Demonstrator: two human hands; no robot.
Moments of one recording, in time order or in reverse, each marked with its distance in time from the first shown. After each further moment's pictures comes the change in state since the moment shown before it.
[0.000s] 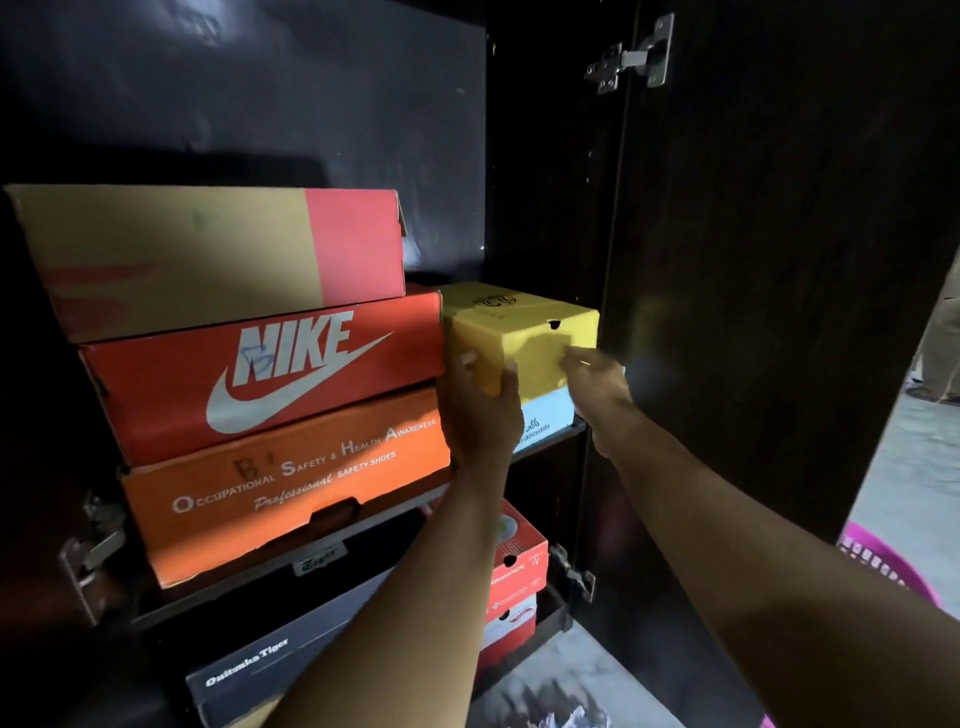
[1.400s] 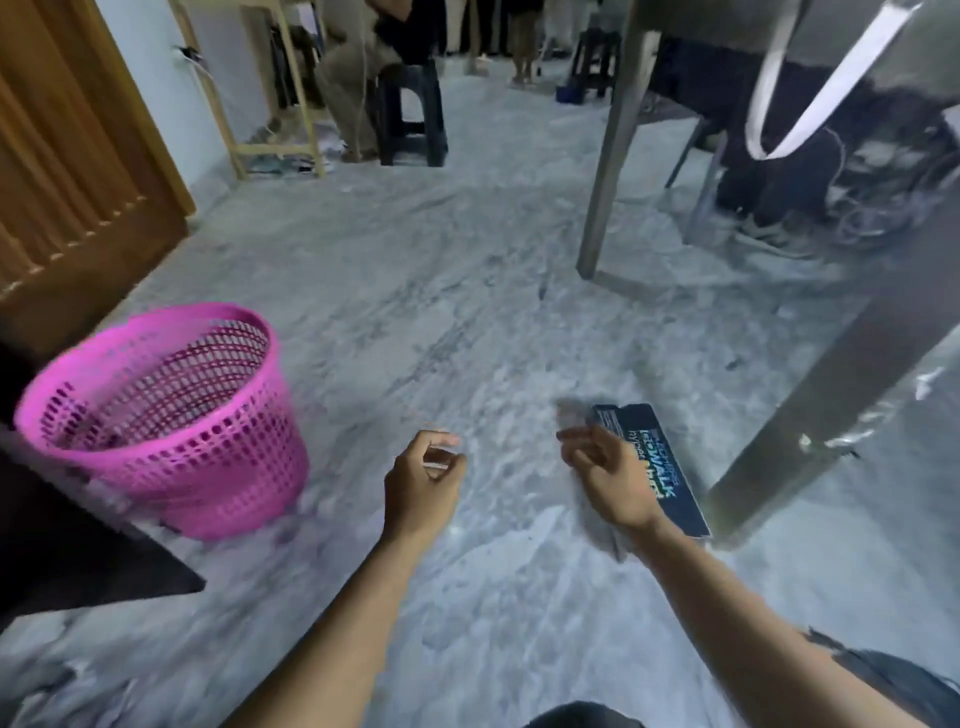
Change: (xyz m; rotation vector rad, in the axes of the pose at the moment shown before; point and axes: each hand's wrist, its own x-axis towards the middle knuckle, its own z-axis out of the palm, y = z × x) left_hand -0.601 0.029 0.232 -0.062 -1.406 -0.105; right_hand -0.346 0.372 -0.571 -0.289 0.723 0.378
